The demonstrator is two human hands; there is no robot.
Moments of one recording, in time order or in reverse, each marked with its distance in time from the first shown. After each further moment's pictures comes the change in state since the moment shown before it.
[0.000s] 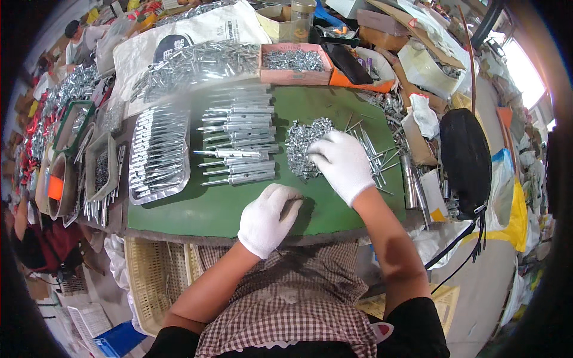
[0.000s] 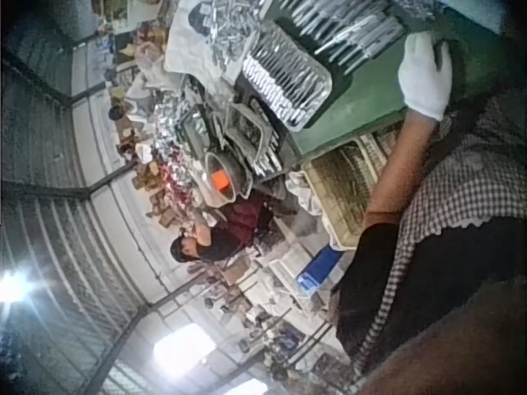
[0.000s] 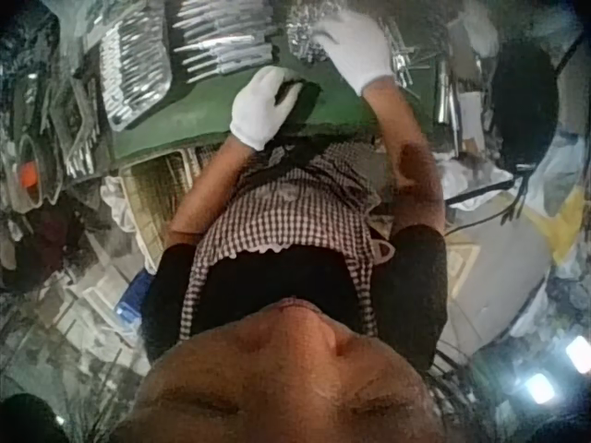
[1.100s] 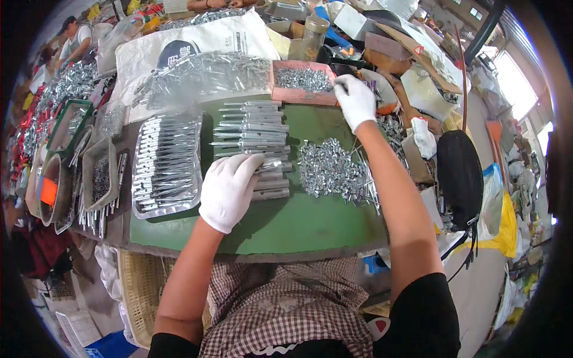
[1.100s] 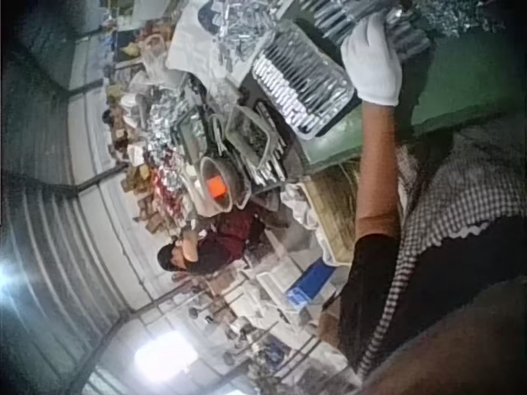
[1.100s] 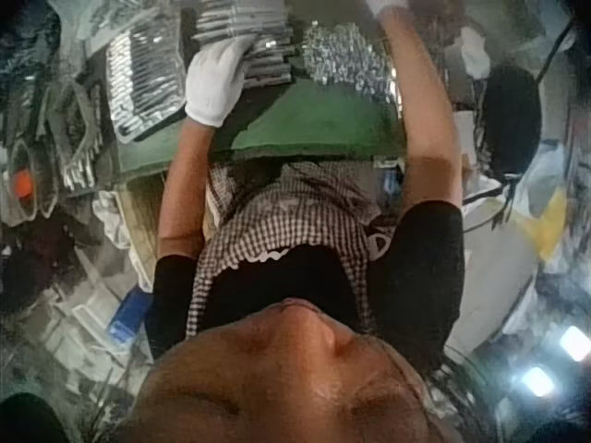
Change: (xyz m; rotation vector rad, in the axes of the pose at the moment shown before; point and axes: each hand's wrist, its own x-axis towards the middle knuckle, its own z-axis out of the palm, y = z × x) left_hand 0.055 -0.066 -0.081 0.379 0.122 0.299; right_hand 0.141 0.087 0.013 -0.100 0.330 0.182
